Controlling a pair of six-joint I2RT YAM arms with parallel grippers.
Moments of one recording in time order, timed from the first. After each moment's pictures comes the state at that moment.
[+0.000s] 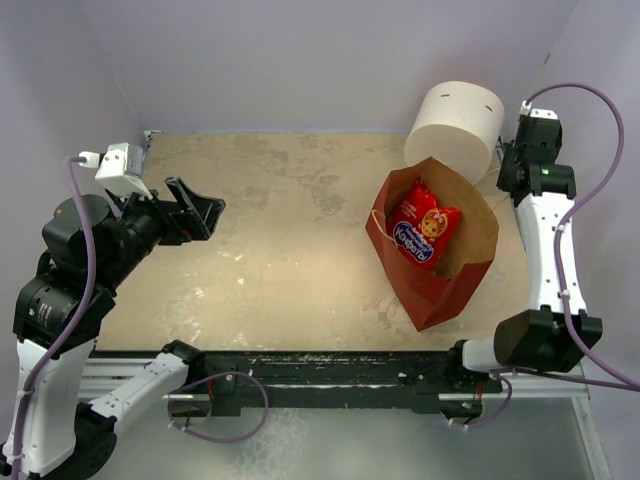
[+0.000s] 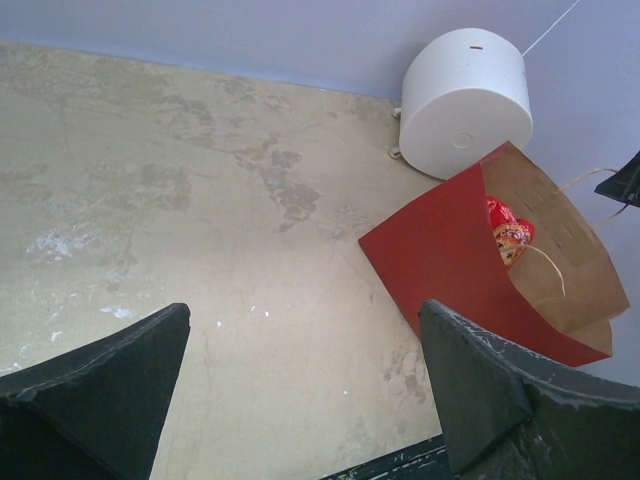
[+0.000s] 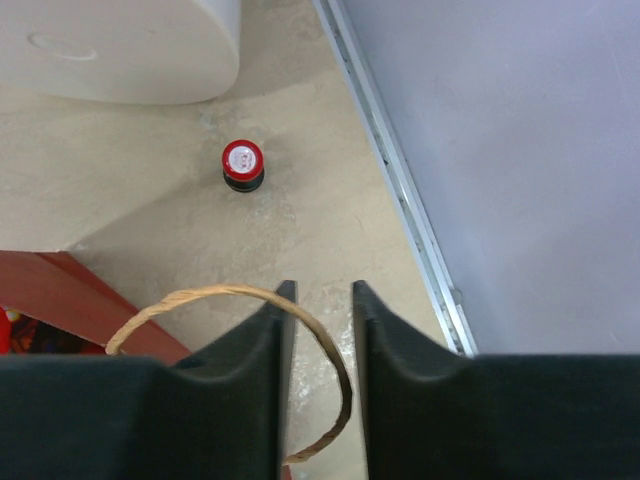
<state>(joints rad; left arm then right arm) -0.41 0.84 1.57 -0.95 -0.06 -0.45 -0.15 1.39 1.55 -0.85 0.33 0.01</state>
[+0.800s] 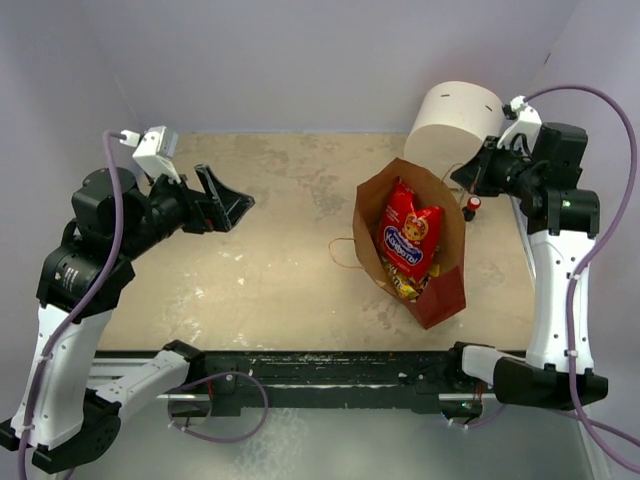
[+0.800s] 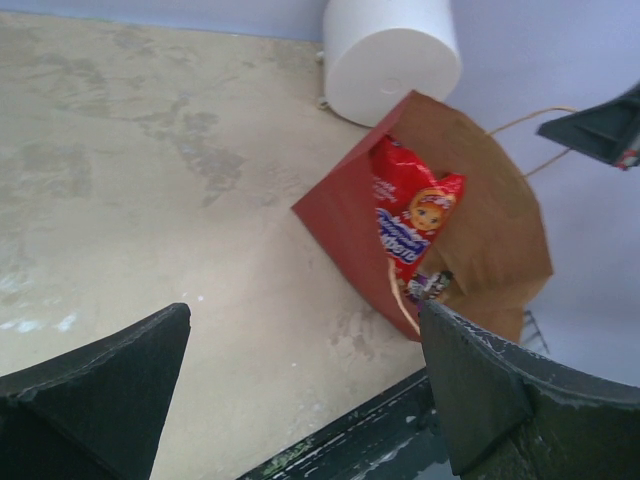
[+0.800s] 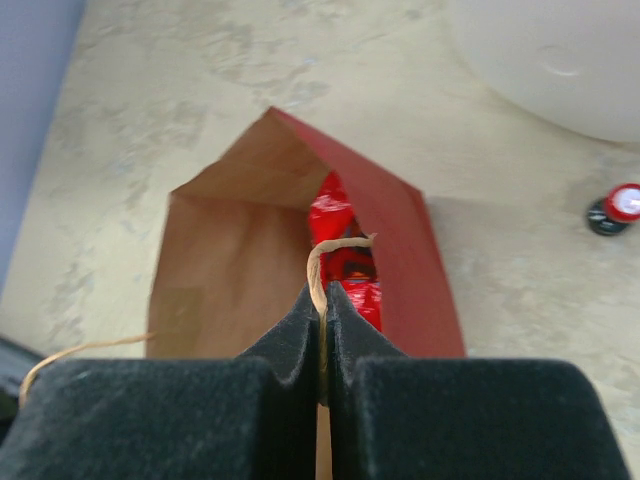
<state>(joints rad) -0.41 0.94 1.58 -0.92 0.13 -0.49 -0.13 1.21 1.61 -0.92 -0.46 0.13</state>
